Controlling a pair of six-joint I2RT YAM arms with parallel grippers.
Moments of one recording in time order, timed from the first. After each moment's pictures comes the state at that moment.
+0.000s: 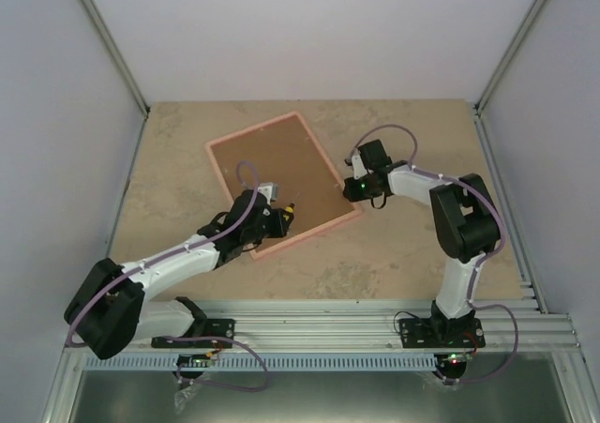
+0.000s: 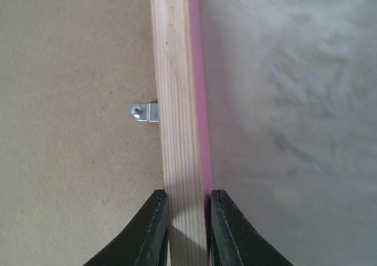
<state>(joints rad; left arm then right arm) -0.67 1.21 0.55 0.04 0.09 -0.67 0.41 1.94 1.20 -0.33 -0.22 0.13</state>
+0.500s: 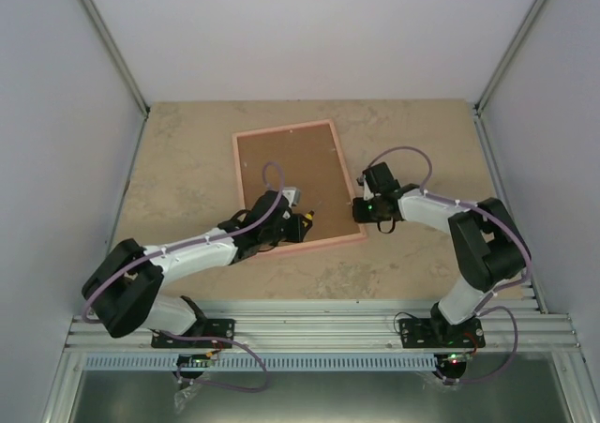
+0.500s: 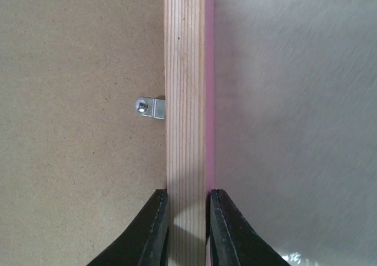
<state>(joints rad) -0.78 1.36 0.63 0.06 0.12 -0.66 0.46 1.70 0.91 -0.32 -0.11 0.34</state>
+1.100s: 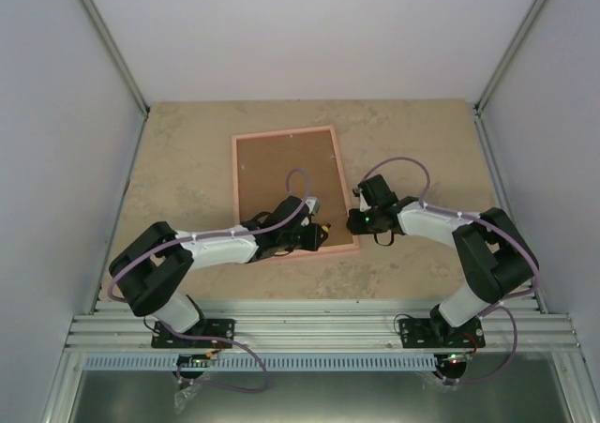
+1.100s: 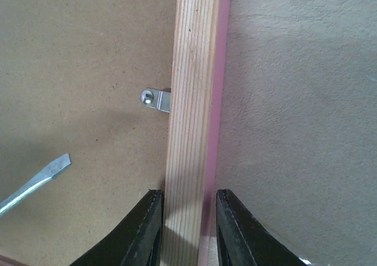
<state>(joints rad) -0.87 1.54 0.70 0.10 0.16 -0.67 0.55 1.60 0.79 -0.26 -0.12 0.42</state>
